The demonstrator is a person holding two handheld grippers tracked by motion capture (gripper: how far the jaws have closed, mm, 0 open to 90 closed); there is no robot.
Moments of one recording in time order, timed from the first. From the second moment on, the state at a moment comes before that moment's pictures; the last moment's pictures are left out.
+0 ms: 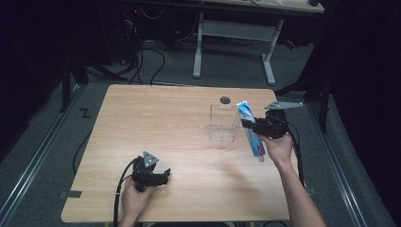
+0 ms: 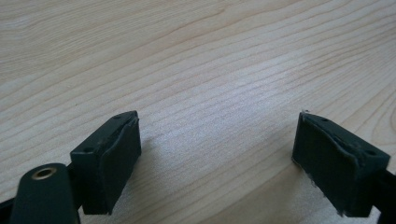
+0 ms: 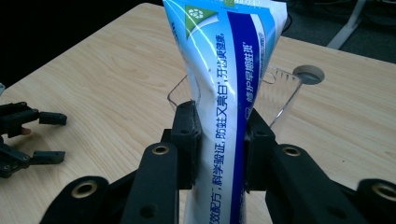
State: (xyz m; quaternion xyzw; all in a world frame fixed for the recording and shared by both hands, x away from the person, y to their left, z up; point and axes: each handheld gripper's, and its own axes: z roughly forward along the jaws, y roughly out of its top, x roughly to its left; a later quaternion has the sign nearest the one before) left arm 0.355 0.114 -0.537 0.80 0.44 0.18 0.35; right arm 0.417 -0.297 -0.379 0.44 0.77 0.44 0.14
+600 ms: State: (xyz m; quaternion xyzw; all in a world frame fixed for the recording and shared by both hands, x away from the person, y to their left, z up) left arm 0.355 0.113 -0.537 0.80 0.44 0.18 0.35; right arm 0.435 -0.284 -0.345 0.42 0.77 0.46 0.15
